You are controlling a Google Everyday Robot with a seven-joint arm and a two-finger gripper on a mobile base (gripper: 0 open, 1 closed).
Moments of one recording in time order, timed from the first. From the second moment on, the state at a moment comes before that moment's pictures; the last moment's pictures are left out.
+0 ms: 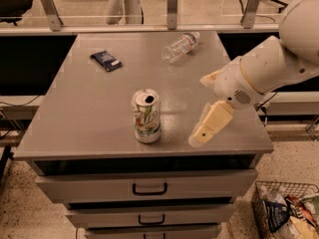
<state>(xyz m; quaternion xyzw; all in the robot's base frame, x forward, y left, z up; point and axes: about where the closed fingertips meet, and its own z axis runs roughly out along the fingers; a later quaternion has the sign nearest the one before) 0.497 -0.101 0.882 -0.58 0.75 0.15 0.28</state>
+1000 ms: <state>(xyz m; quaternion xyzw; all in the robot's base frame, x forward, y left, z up) 0.493 -0.008 0.864 -0.54 0.68 0.32 0.37</state>
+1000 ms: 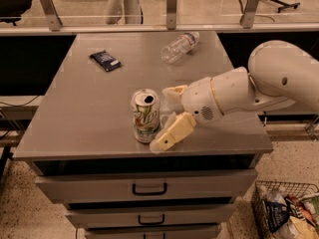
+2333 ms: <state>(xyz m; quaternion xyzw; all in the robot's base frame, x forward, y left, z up) 0.502 0.022 0.882 -0.52 0.63 0.37 0.45</state>
